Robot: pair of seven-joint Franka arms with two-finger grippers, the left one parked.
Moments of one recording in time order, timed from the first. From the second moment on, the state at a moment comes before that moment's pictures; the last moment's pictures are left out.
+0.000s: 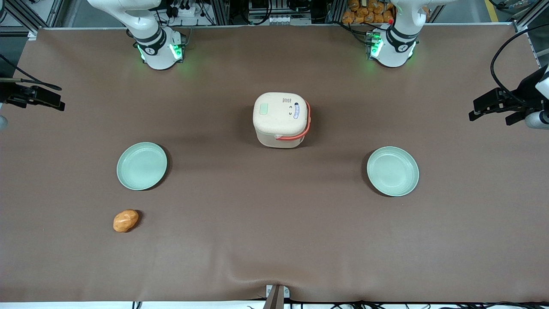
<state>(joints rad) 0.02 0.06 -0.08 -1.46 -0.02 1.34 0.02</state>
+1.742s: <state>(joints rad) 0.51 0.13 -0.07 -1.46 0.03 1.42 0.24</state>
